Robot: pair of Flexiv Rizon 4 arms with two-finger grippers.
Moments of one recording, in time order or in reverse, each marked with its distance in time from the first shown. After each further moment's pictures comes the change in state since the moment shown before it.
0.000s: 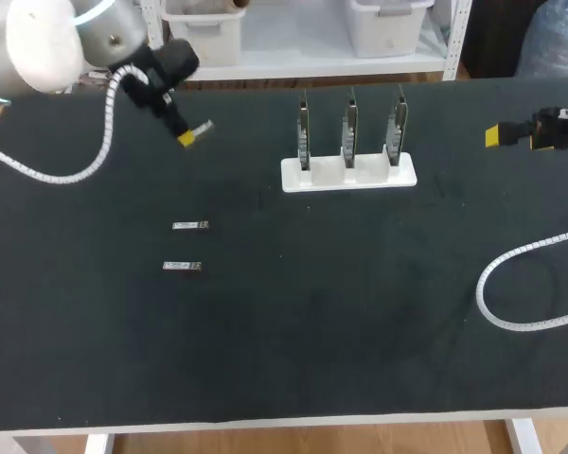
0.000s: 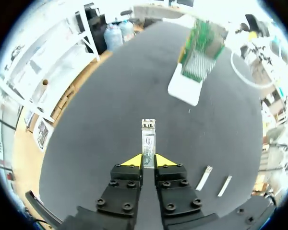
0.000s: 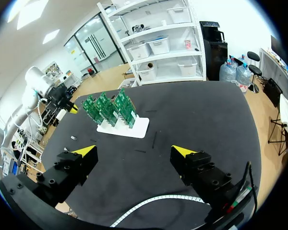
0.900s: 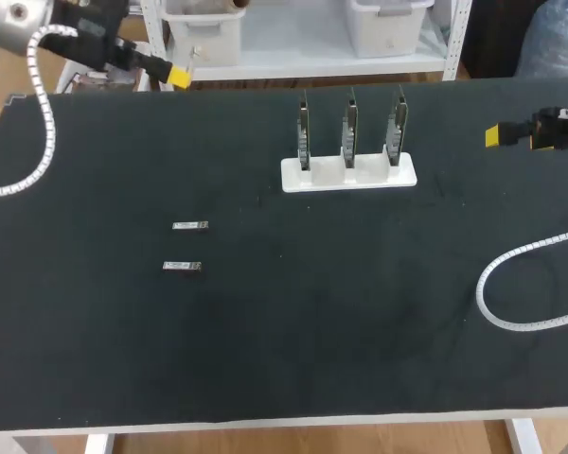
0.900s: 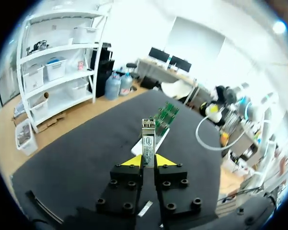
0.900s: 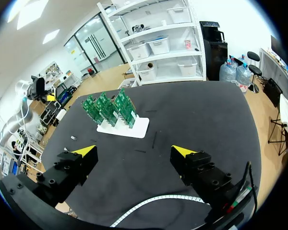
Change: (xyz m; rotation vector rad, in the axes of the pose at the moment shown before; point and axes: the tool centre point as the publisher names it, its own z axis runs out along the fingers) left arm -0.048 -0.063 -0.122 0.190 -0.563 -0.224; right arm 0.000 0.000 0.000 0.000 0.000 0.000
